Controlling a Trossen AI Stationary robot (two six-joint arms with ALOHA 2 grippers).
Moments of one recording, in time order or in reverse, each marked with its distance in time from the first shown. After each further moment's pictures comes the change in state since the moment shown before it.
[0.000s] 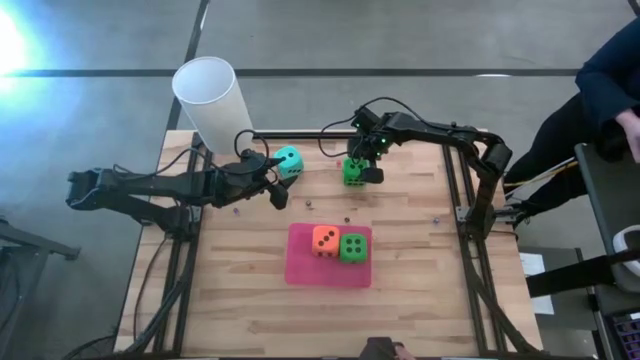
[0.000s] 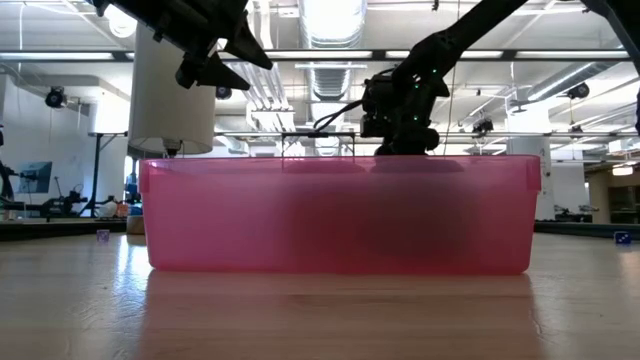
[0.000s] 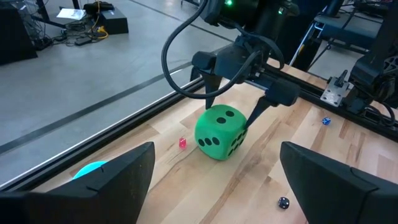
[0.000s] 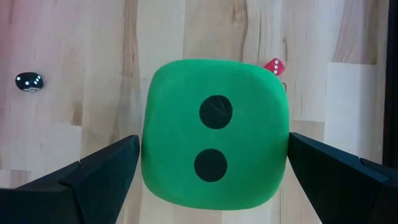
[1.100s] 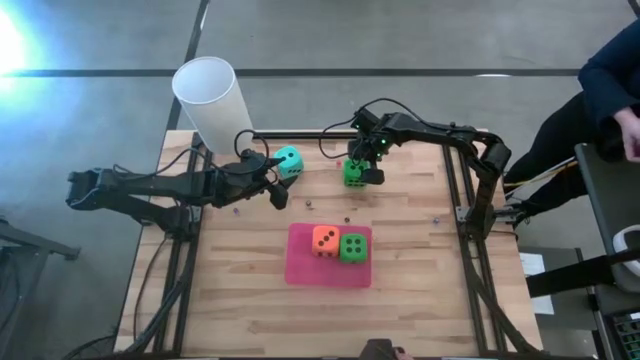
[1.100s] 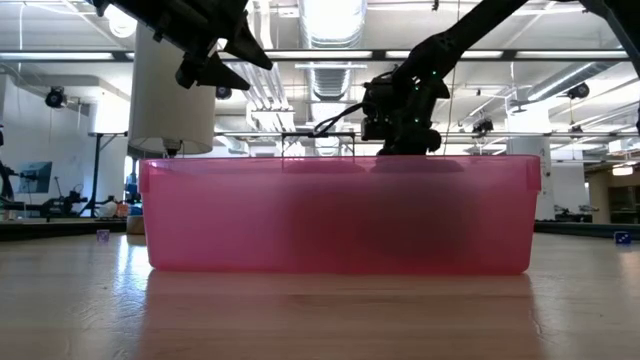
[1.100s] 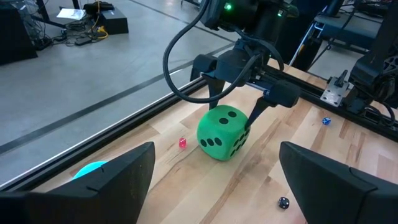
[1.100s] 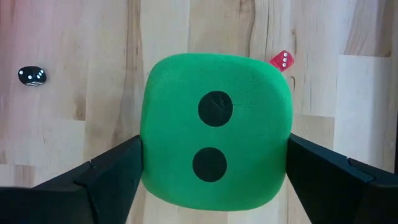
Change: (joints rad) left arm 0.000 0.000 0.000 0.000 0.000 0.000; right arm 0.002 0.008 -0.005 -0.014 -0.003 0.001
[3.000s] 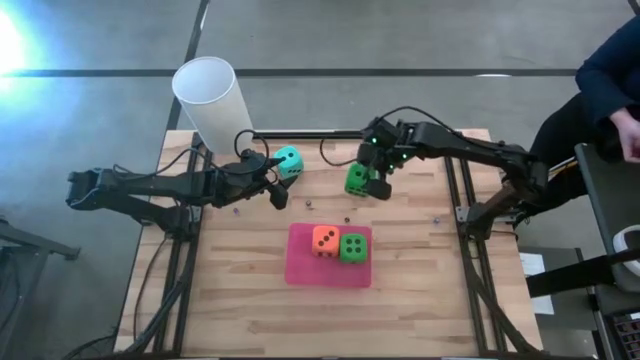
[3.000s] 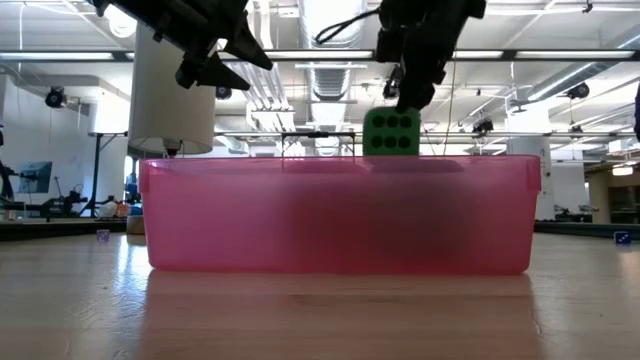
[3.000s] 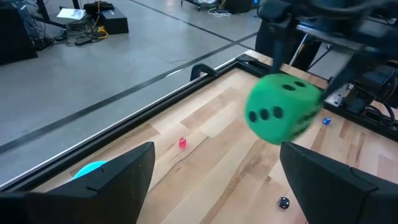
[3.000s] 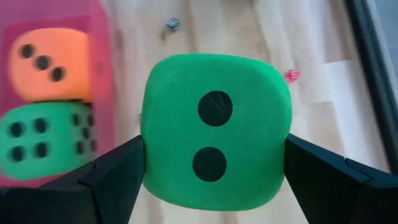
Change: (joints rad) left arm 0.000 0.000 0.000 -0.001 0.000 0.000; right arm 0.240 -0.335 0.005 -0.154 0.118 0.463
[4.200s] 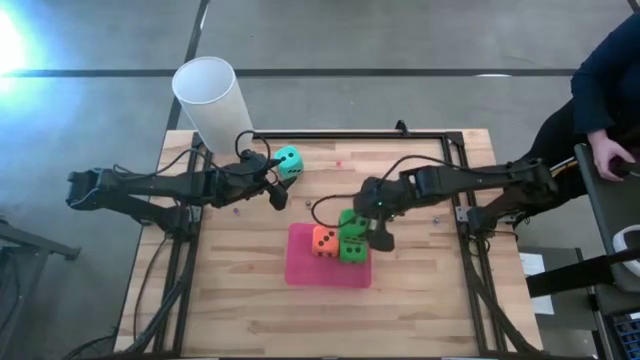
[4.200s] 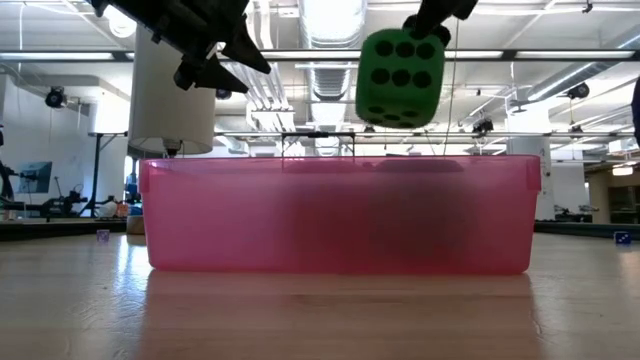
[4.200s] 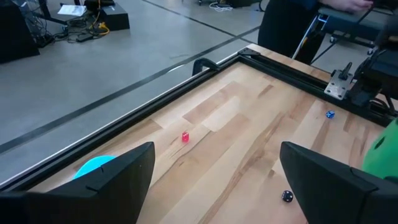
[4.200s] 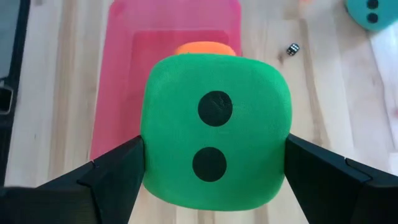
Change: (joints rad) left arm 0.000 0.000 0.000 -0.025 0.000 0.000; right arm 0.456 -0.045 -0.004 0.044 0.108 0.306
